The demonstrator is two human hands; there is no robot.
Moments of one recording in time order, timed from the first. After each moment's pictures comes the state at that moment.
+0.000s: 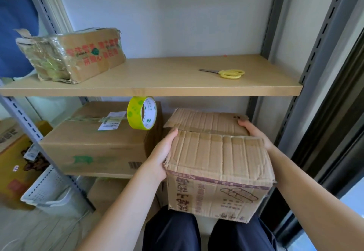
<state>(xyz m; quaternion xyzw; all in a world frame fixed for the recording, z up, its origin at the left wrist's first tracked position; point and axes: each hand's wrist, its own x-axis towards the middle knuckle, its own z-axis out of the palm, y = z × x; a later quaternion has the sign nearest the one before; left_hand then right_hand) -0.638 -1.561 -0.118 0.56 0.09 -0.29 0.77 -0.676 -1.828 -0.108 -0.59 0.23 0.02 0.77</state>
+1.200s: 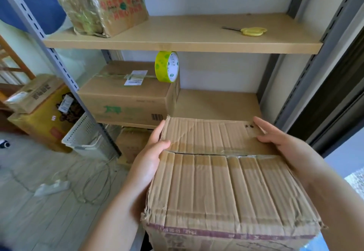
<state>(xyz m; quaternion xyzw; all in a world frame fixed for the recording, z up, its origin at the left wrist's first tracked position) -0.812 -1.473 -0.089 0.72 0.05 -0.14 0.68 -0.842 -1.772 -0.098 -0.80 0.12 0.14 0.57</state>
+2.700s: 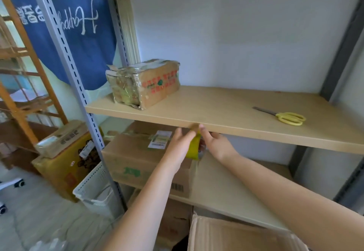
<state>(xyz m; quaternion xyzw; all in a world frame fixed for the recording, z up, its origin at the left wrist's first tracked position) -0.582 -1.482 -0.038 0.74 0.01 -0.01 0.67 -0.599 -1.613 -0.018 -0.87 0.02 0.00 0.49</state>
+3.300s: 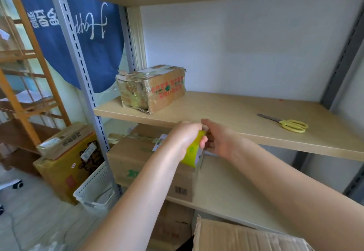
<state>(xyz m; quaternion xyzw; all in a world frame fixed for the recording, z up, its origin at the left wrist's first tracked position) -0.625 -1.483 0.056 0.71 0.04 -0.10 0.70 -0.605 -1.582 0.037 -0.63 0.16 0.10 0.76</state>
